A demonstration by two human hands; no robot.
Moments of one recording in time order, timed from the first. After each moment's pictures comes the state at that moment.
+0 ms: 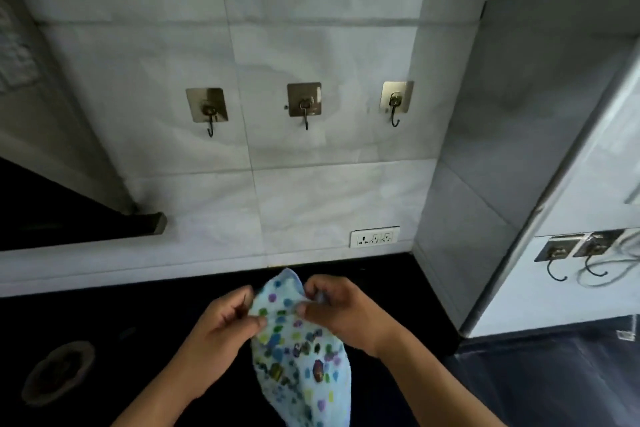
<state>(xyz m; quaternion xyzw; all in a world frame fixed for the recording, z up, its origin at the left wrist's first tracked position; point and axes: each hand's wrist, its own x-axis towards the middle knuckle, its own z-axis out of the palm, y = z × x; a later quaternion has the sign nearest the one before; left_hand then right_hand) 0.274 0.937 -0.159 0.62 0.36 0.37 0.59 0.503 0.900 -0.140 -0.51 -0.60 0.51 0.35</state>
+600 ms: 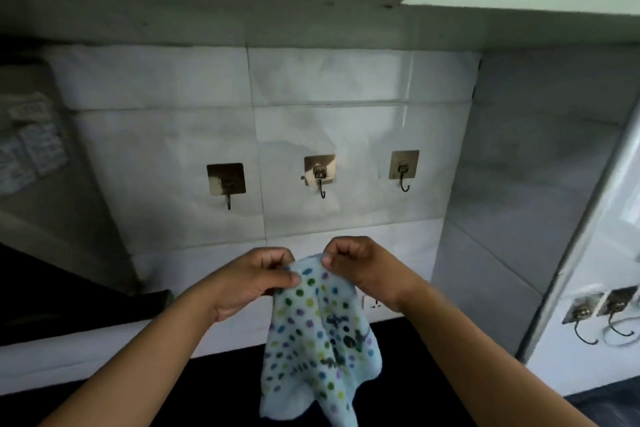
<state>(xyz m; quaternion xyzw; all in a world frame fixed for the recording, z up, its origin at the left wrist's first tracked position) 0.289 1.080 -0.026 0.69 0.30 0.20 0.62 0.505 0.997 -0.022 -0.52 -0.62 0.39 0.43</state>
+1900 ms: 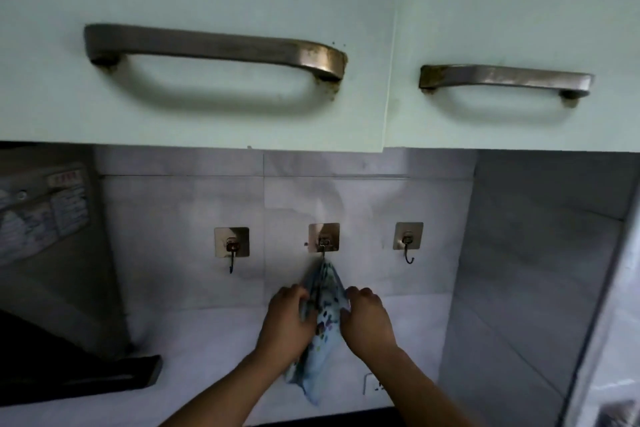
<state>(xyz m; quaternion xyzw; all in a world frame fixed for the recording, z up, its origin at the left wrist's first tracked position) 0.379 1.136 -0.066 0.78 0.44 0.41 0.18 0.541 1.091 -0.060 -0.74 -0.61 0.00 0.28</state>
